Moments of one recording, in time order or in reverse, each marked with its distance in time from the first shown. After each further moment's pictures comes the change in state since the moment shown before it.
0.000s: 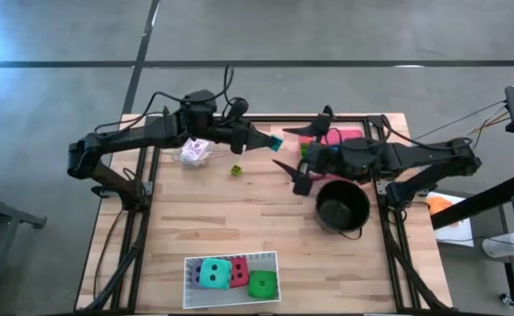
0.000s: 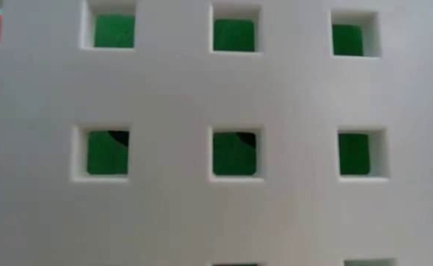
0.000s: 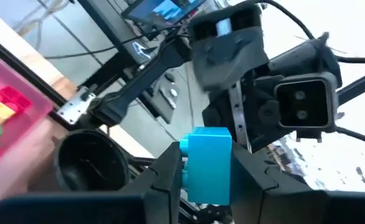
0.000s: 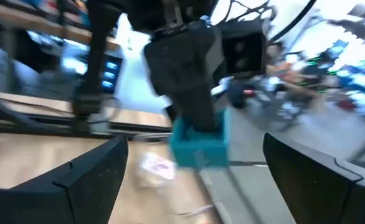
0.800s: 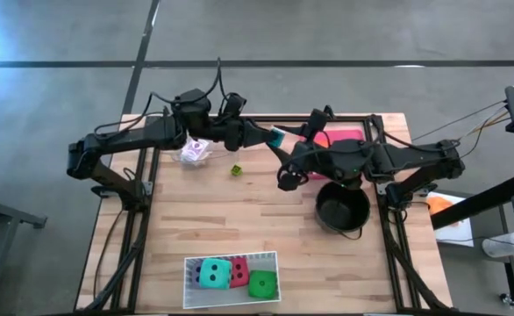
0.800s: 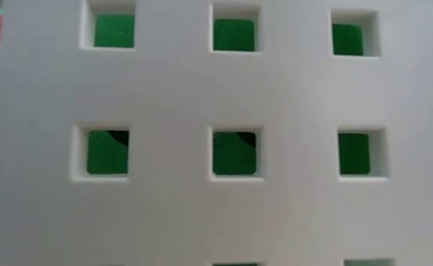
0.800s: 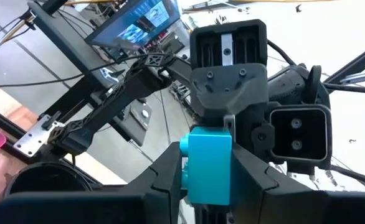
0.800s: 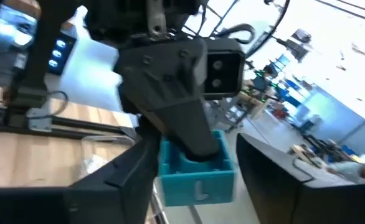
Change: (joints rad) left arm -0.021 -0.004 -0.002 0.169 -0.006 -0.038; right arm 0.038 0.180 0.286 -0.086 0.225 -0.197
